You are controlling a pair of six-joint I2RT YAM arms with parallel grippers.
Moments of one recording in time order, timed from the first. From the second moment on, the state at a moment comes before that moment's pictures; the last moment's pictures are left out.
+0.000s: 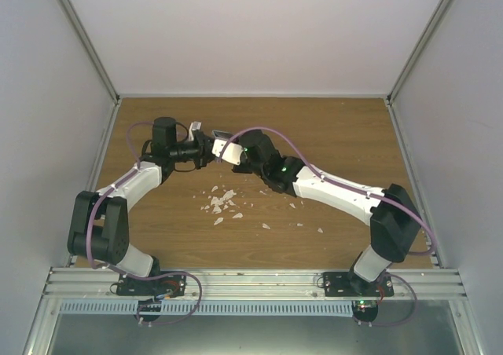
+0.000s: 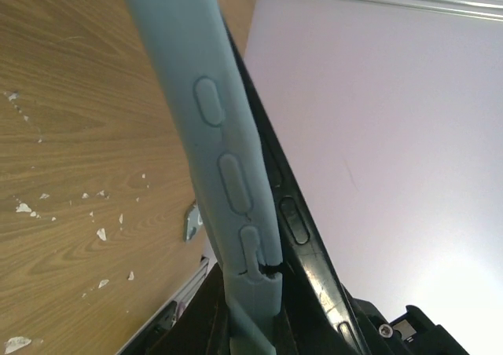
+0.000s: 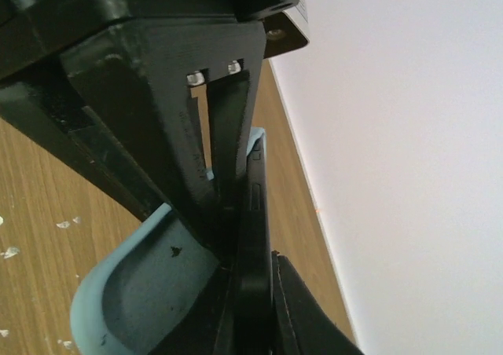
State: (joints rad) left arm -0.17 1.50 0.90 0.16 0.97 -1.29; right arm 0.91 1.64 1.27 -0.09 0.26 -0.80
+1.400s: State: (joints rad) left arm -0.18 1.52 0.90 -0.06 0.80 -0.97; right arm 0.81 1.59 1.43 -0.37 0.10 -0.62
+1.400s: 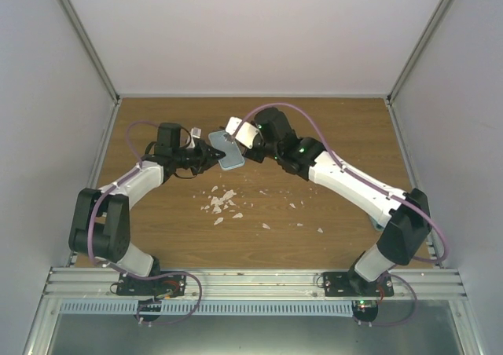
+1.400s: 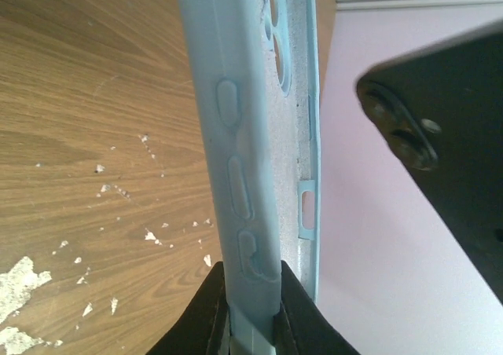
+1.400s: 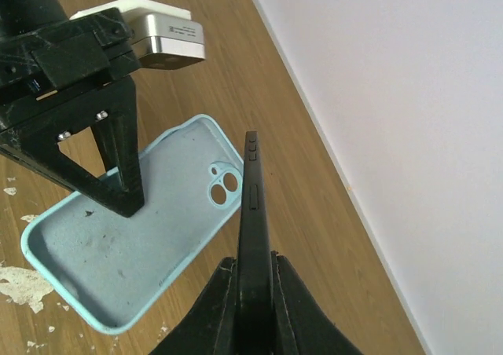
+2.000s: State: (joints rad) left arm -0.25 1.71 1.08 -0.13 0.78 -0.75; right arm 0.72 1.51 1.41 -0.42 0.09 -0.60
